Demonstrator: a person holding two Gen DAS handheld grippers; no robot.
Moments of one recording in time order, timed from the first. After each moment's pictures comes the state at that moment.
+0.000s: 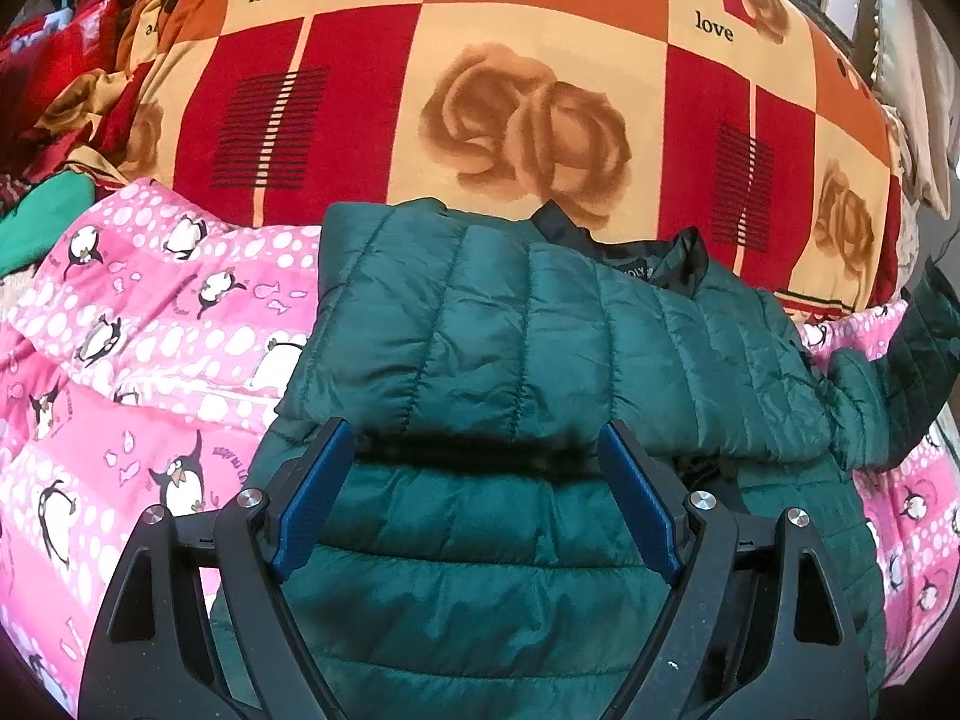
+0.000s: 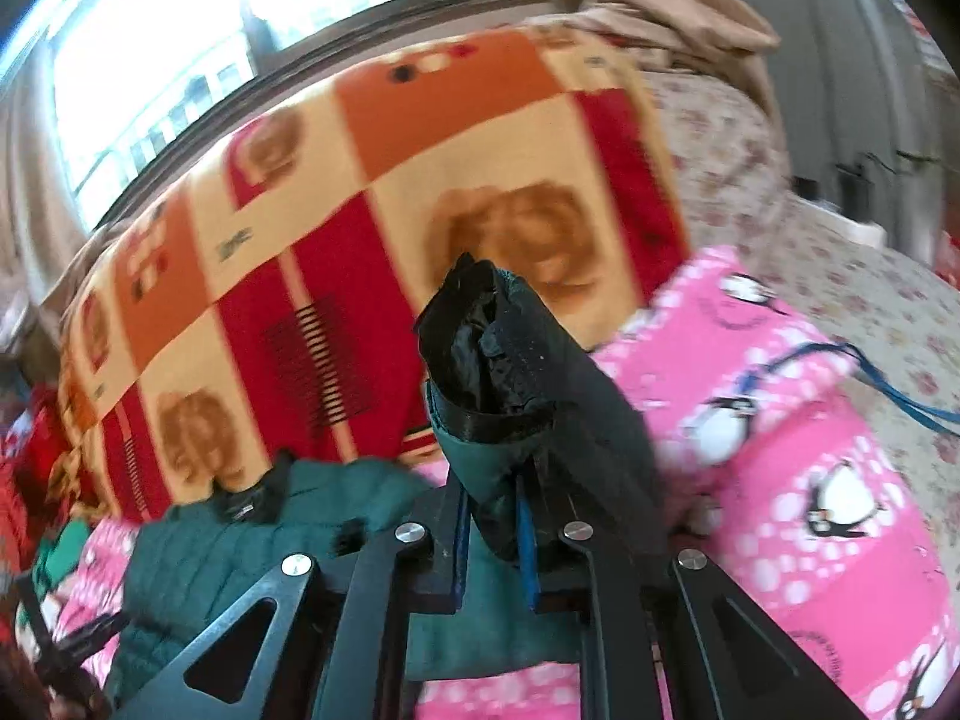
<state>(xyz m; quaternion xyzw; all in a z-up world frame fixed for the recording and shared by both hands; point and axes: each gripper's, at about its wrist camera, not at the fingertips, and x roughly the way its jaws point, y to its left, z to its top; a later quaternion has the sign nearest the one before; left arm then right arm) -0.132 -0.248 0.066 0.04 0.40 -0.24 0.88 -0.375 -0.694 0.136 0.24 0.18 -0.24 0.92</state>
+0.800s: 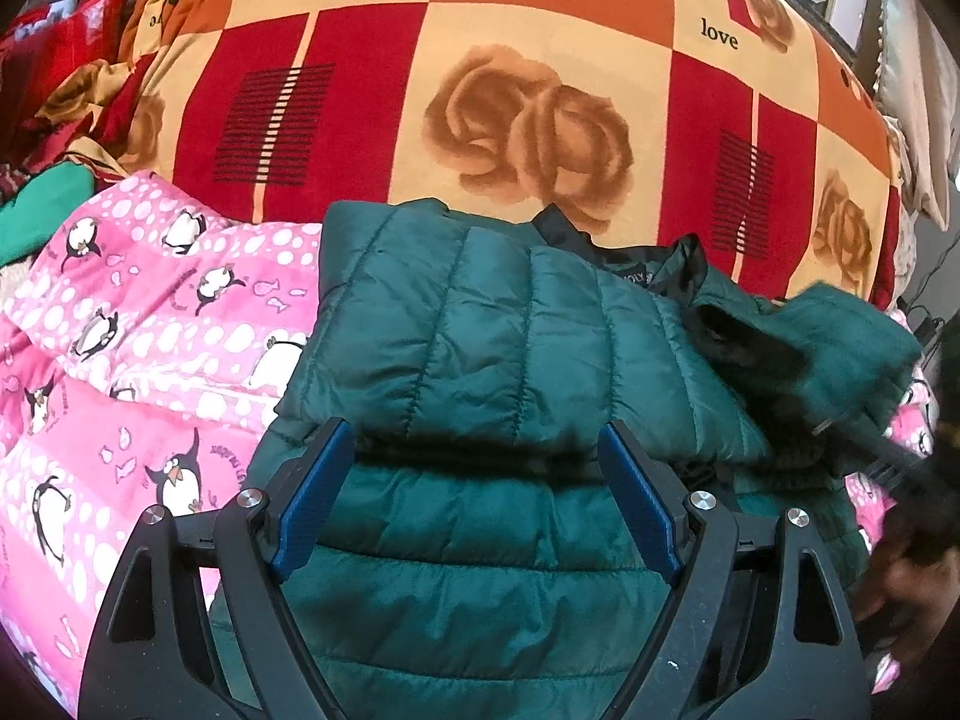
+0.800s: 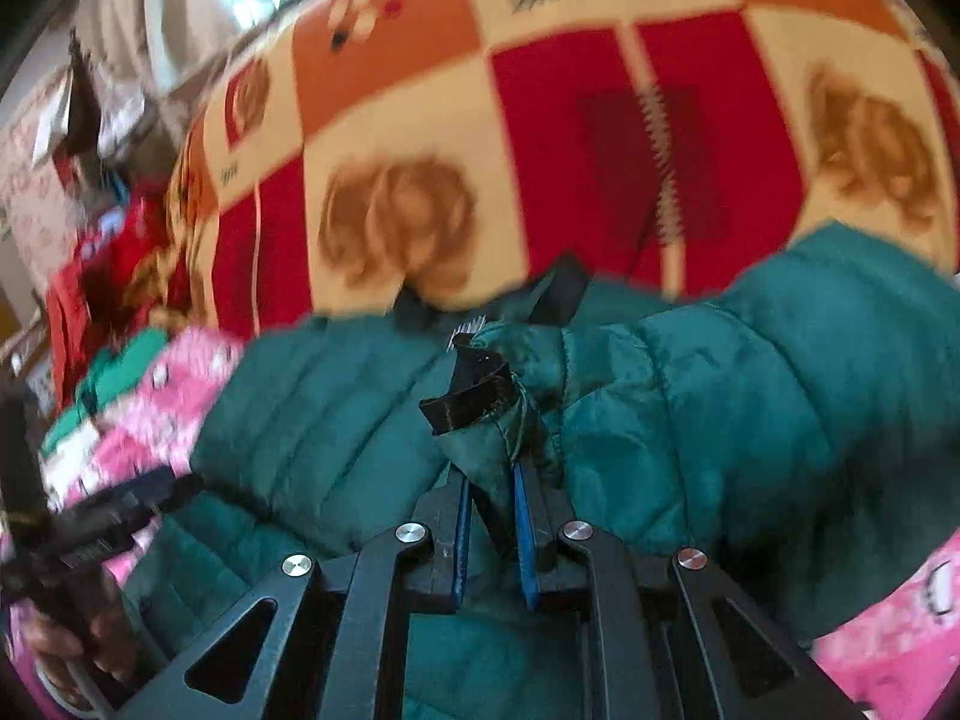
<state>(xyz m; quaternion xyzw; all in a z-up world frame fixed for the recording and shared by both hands) -0.129 -0.246 0.067 0.03 0.40 -0.24 0.88 -0.208 -0.510 0.065 0.17 0.32 -0.05 0.93</state>
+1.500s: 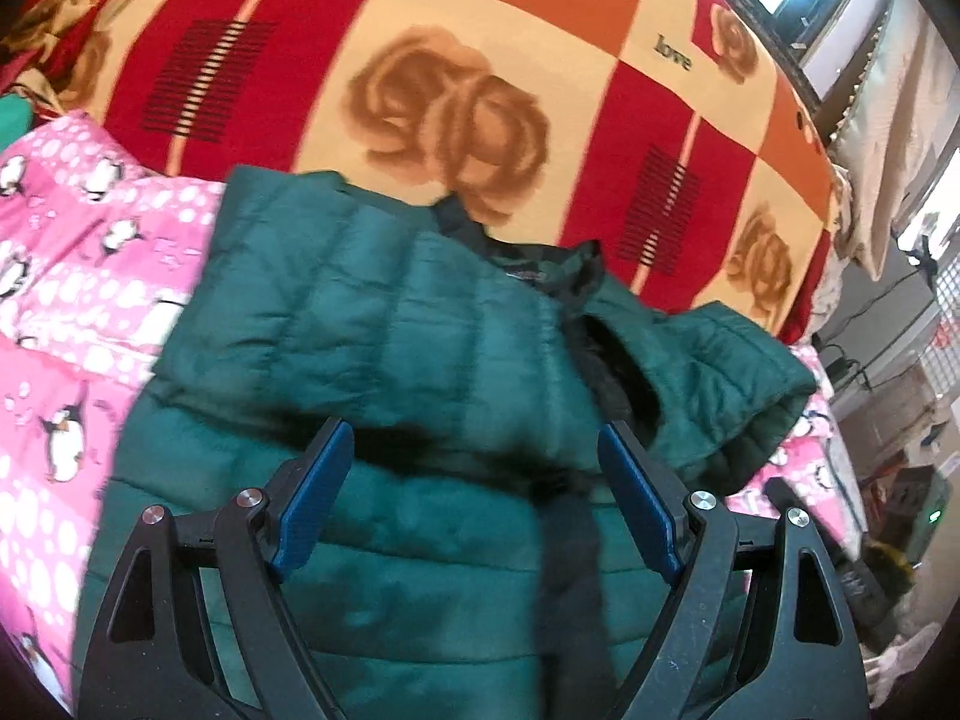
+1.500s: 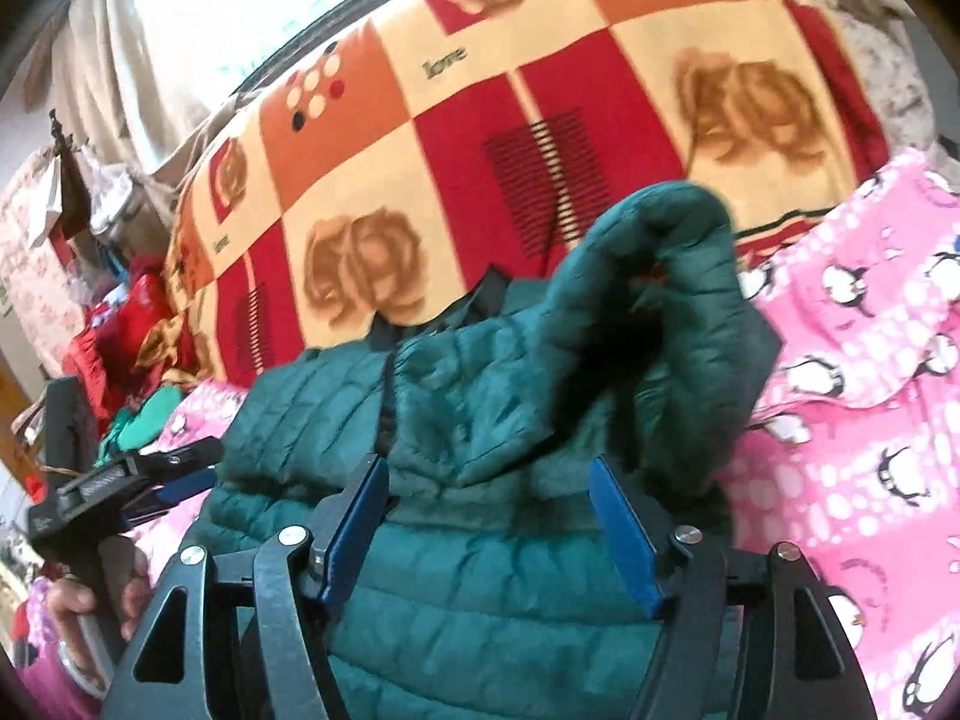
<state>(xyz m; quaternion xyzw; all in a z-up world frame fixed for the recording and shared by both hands) -0.138 -0.278 0.082 -0.07 0.45 -0.33 0.83 -0.314 -0.537 0.069 0.23 0.24 -0.10 0.94</state>
